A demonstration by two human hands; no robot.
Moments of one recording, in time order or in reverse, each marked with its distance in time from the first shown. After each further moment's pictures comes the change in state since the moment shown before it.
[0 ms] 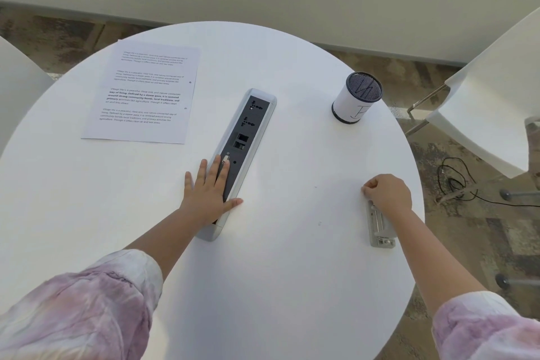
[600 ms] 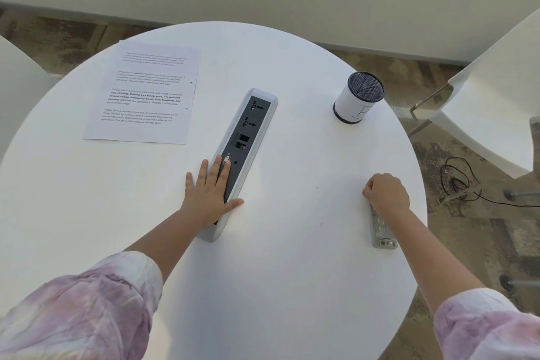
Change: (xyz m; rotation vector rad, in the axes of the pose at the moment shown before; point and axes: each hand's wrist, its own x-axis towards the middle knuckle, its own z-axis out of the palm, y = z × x) left_hand 0.001 0.000 0.001 0.011 0.019 -0.004; right_hand 0.012 0.000 0.014 -0.263 0.102 -0.095
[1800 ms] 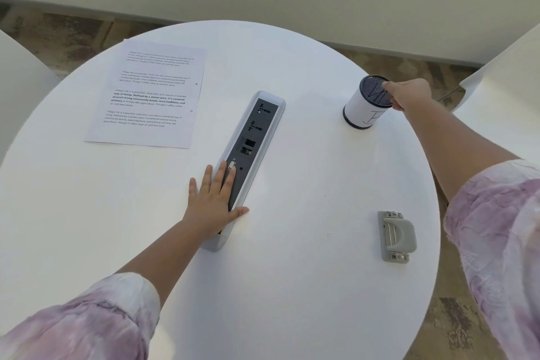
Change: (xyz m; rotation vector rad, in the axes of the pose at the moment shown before) left_hand -0.001 -0.001 -0.001 -0.012 -0.006 -0.007; right_hand 0.144 -0.073 -0.127 0.846 0.131 0.212
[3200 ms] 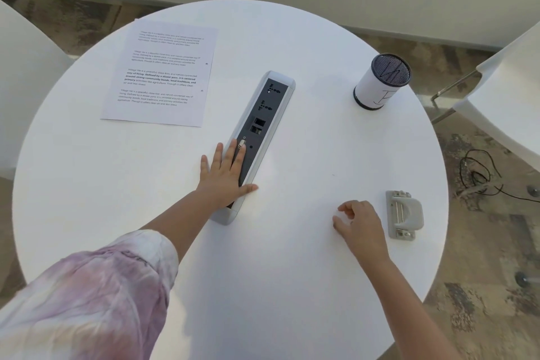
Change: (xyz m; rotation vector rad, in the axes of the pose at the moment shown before) left_hand 0.002 -0.001 -0.004 -0.008 -0.065 0.009; right_hand -0.251 0.180 0.039 -0.386 -0.277 -0.238
